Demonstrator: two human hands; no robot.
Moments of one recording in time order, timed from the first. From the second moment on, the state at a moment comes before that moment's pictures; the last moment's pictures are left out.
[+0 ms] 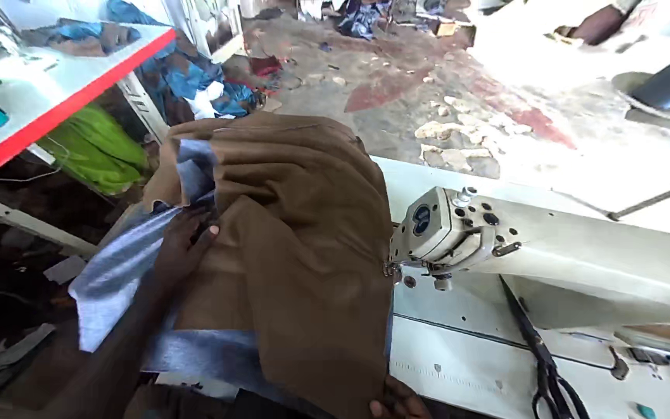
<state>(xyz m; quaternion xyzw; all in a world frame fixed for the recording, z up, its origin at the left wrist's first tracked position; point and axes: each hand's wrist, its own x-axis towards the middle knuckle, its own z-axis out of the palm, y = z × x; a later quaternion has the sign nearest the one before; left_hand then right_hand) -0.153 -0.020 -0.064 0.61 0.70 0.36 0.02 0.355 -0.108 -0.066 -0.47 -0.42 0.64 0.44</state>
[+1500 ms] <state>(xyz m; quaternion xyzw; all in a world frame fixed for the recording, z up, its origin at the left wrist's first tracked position) 0.183 -0.147 -0.035 0.81 0.50 0.29 0.12 0.376 -0.121 -0.039 -0.43 -0.33 0.74 0.40</state>
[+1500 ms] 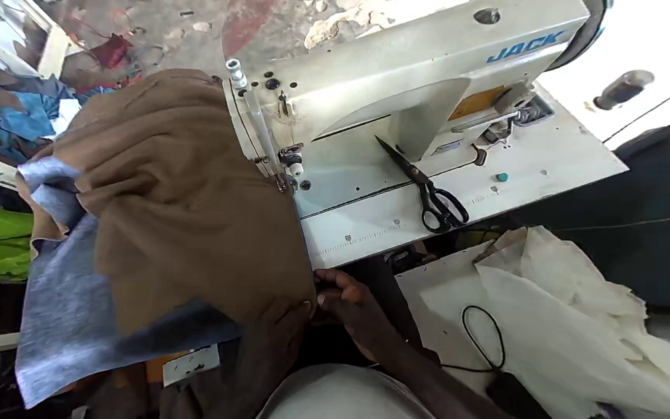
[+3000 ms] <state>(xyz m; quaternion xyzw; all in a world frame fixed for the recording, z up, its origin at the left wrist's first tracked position) 0.159 -0.115 0.013 0.85 0.42 0.27 0.20 0.363 -0.096 -0.072 -0.32 -0.77 0.18 0.52</state>
